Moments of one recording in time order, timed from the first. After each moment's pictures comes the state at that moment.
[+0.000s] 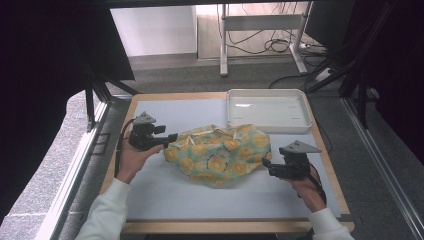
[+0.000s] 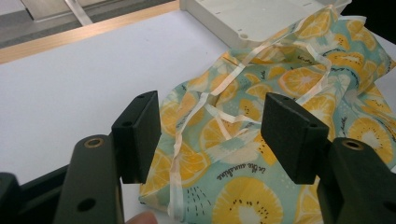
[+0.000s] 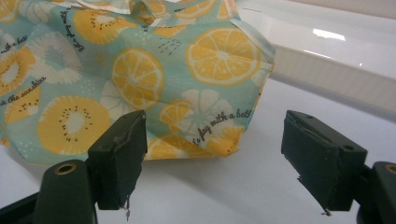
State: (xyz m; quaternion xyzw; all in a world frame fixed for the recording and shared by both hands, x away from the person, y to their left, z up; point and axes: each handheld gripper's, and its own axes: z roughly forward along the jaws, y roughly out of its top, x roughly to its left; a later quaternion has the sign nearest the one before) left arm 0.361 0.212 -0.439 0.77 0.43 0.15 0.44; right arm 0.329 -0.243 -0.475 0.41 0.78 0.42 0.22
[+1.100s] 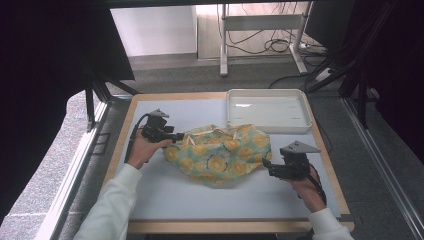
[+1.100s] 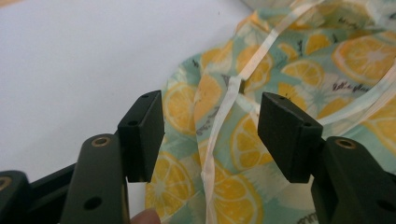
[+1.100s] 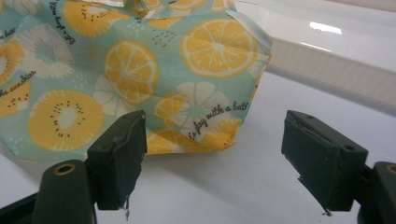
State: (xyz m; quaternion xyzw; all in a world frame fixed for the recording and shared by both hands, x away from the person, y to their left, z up) left arm 0.412 0.199 -0.469 0.81 0.44 0.10 0.37; right arm 0.330 -0.243 -0.477 0.42 0.78 0.40 0.22
